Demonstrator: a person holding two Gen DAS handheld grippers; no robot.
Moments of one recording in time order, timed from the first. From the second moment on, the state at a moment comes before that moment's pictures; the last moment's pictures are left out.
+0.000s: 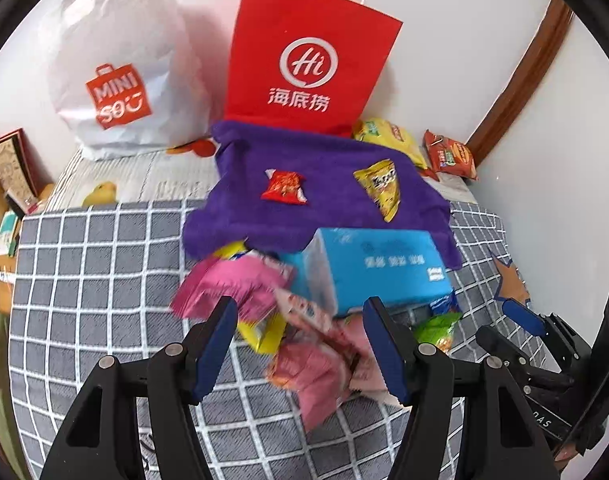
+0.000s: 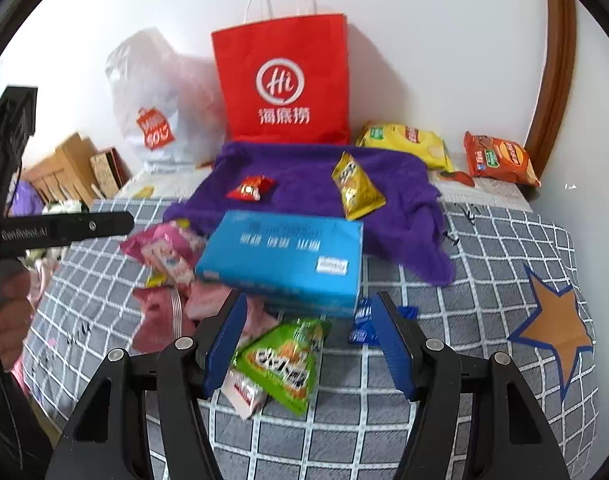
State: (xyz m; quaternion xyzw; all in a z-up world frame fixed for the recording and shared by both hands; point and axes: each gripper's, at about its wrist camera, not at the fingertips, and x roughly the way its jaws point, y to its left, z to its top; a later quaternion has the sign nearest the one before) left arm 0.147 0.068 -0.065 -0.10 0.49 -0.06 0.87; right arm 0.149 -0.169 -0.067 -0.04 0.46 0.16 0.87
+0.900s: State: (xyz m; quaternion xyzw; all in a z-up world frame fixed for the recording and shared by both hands) left arm 0.124 0.084 -0.109 -0.11 0.50 -0.07 0.86; right arm 0.136 -0.153 -0.124 -0.04 0.50 0.18 0.84
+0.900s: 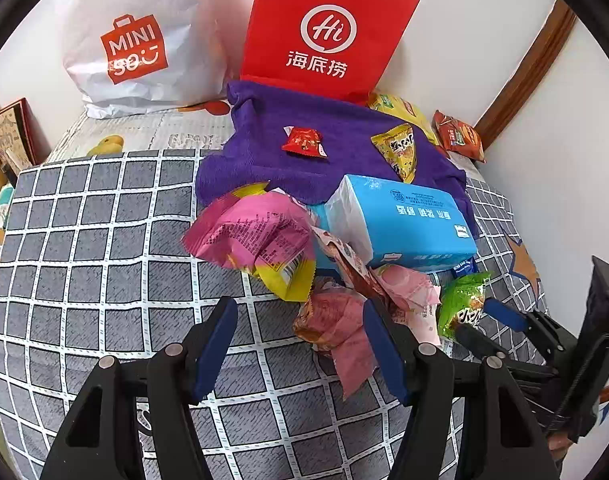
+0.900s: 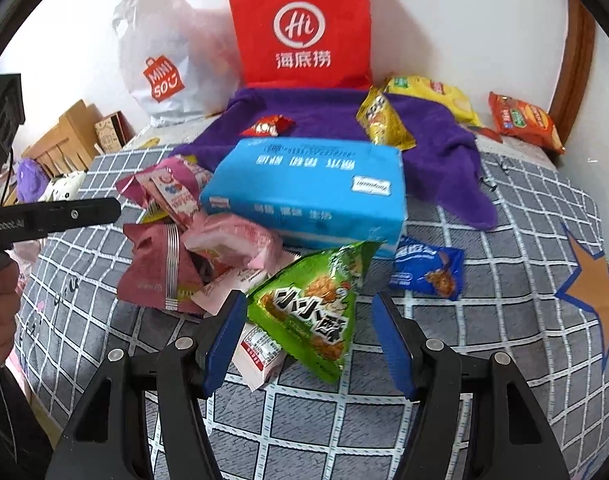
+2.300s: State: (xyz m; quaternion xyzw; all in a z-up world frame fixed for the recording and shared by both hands) left arm 0.149 0.117 -0.128 -0.15 0.50 -0.02 0.85; right arm 0.143 -0.174 -0.124 0.02 0.49 0.21 0.85
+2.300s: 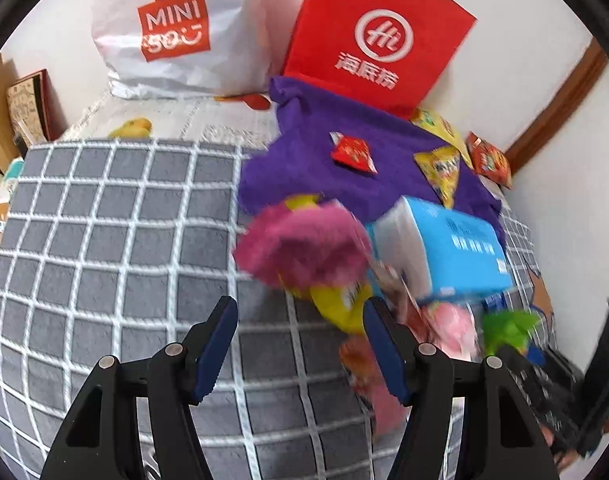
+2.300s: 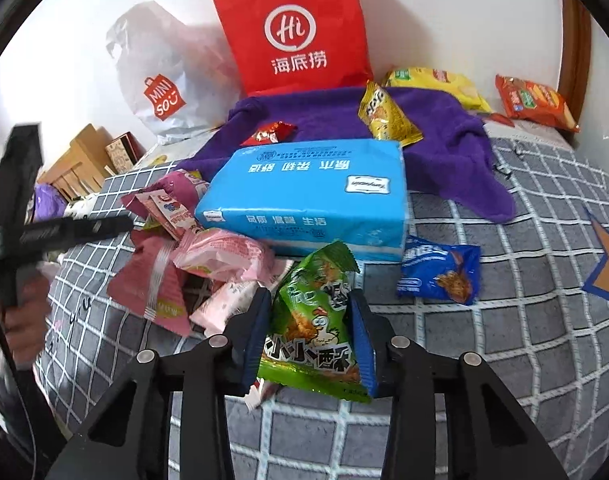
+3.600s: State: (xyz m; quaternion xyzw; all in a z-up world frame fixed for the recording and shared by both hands) left arm 0.162 0.129 -0.127 -0.20 0.47 -0.06 0.85; right arm 0.128 -0.206 -0.134 0.00 0.50 0.17 0.85
